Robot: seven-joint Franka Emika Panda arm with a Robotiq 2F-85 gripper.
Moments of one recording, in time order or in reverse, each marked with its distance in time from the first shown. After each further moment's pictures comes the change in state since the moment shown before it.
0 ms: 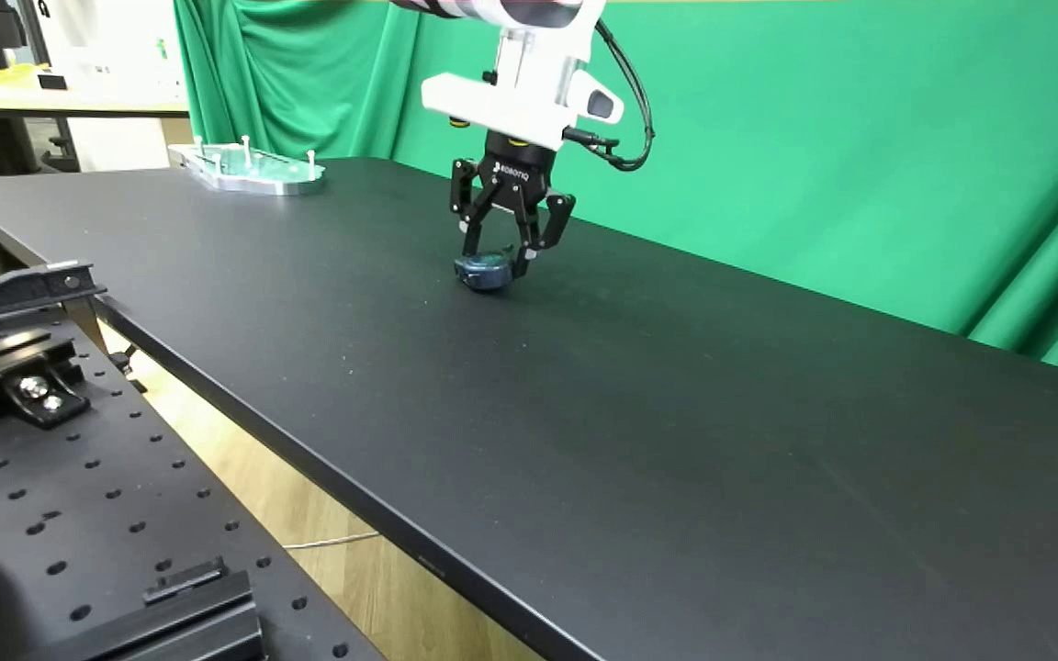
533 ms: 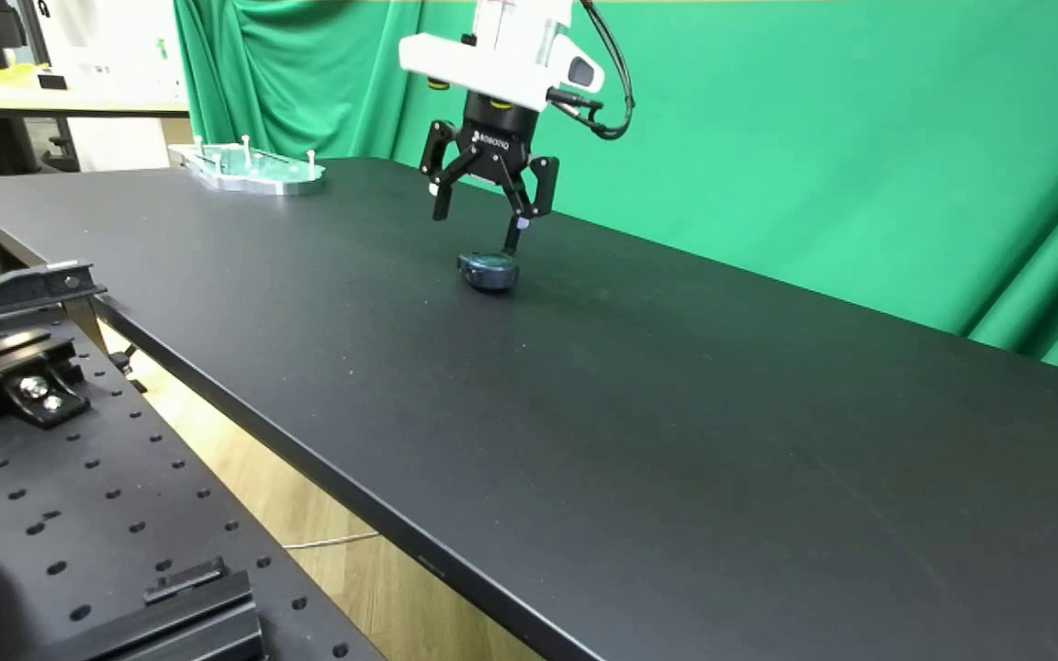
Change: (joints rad) arm 0.011 -0.089 0.033 -0.038 0.013 -0.073 -0.027
